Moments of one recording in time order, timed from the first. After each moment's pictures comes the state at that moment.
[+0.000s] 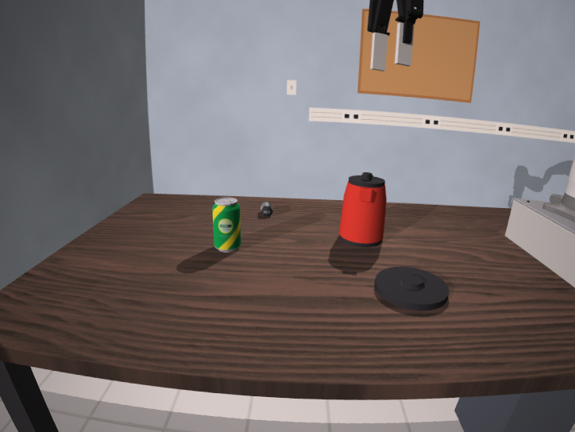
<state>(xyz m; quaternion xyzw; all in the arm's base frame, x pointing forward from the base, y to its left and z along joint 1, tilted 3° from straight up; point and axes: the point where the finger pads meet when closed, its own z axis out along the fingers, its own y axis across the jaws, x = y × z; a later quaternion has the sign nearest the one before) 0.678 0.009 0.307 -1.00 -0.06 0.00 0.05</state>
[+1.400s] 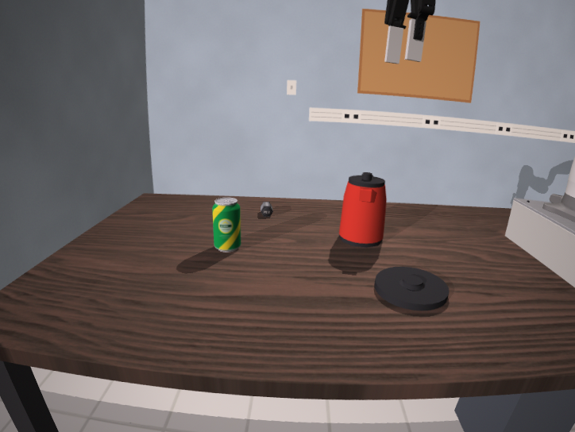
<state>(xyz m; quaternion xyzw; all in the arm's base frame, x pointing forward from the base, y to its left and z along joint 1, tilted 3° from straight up) 0.650 0.000 0.321 -1.00 0.00 0.00 0.00</state>
